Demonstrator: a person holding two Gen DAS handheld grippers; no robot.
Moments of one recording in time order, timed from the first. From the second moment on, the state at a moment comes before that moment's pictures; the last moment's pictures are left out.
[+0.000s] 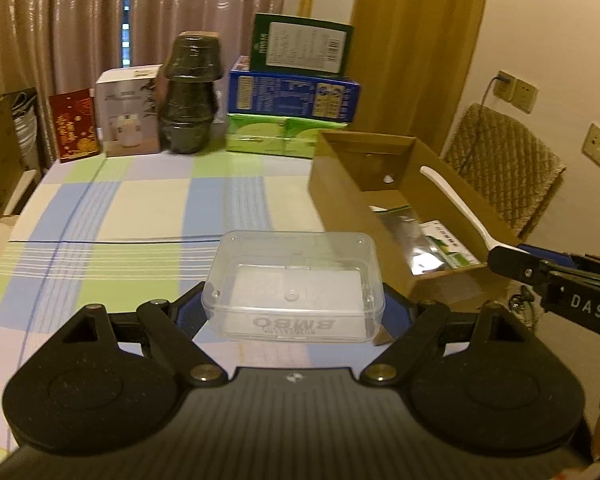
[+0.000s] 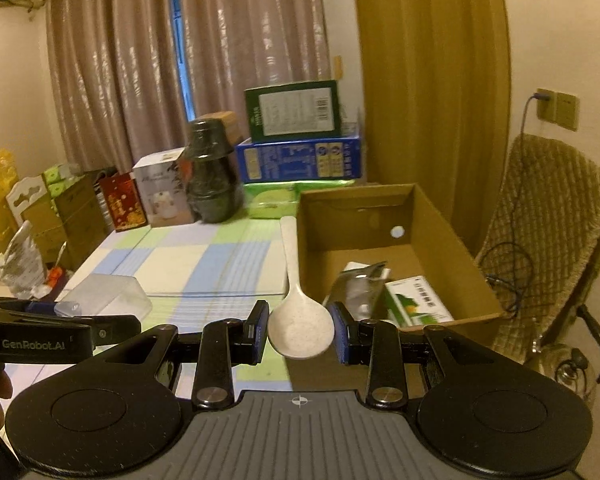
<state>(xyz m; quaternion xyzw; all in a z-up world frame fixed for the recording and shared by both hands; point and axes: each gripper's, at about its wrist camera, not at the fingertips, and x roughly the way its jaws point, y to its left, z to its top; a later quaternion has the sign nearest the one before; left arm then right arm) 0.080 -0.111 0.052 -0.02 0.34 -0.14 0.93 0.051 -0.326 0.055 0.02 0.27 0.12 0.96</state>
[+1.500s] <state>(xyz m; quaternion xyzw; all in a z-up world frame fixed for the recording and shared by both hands) 0.144 -0.247 0.065 0.01 0.34 -0.24 0.91 0.111 -0.426 0.058 0.03 0.27 0.07 0.96</state>
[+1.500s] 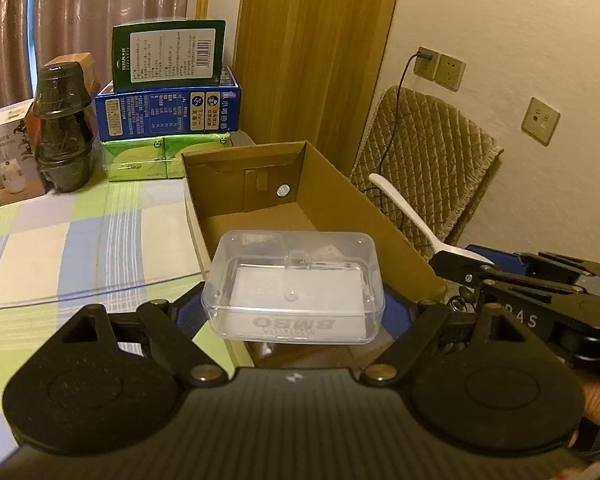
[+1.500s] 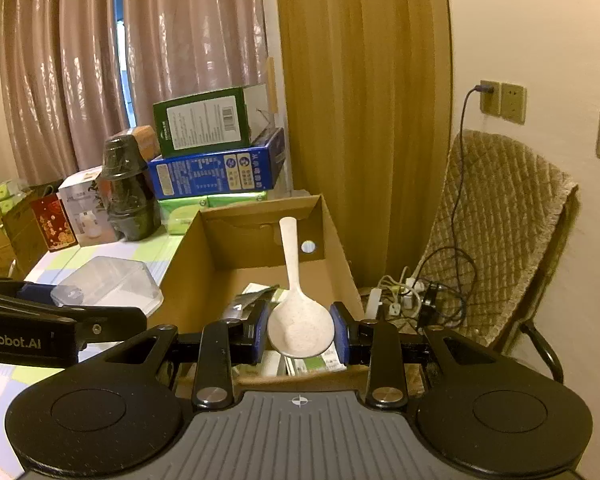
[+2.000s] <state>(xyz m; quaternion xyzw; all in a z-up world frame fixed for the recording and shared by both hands) 0.214 -0.266 0.051 0.00 0.36 -0.24 0.90 0.179 -0.431 0.040 0.03 0.29 0.07 0.95</state>
